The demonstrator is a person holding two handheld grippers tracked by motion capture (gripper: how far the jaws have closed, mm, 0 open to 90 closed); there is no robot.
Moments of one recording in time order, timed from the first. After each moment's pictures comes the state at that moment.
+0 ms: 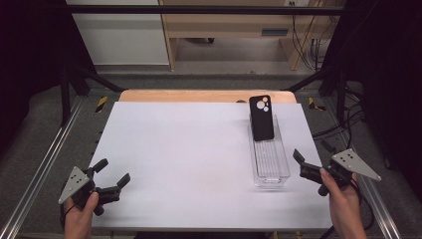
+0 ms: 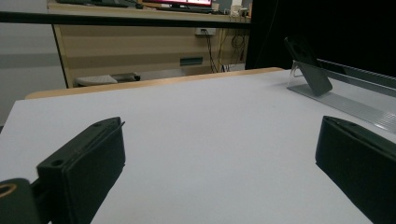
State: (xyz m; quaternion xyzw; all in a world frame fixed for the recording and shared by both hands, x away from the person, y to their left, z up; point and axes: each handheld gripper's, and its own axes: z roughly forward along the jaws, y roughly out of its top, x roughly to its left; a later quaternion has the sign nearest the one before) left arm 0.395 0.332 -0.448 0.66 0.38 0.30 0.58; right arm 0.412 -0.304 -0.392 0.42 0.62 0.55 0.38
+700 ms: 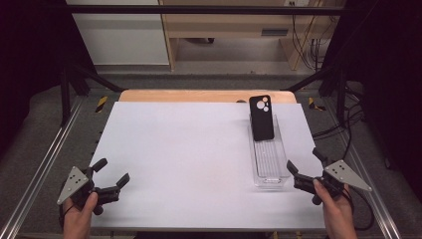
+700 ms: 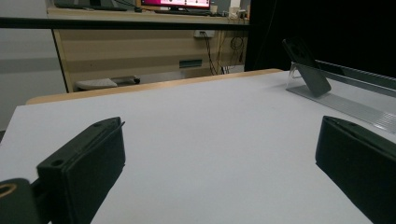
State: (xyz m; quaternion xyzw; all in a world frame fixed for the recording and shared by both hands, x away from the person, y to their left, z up) left arm 0.394 0.333 -0.446 0.66 0.37 0.30 0.58; right arm 0.400 -0.294 -0.419 0.40 0.62 0.56 0.37
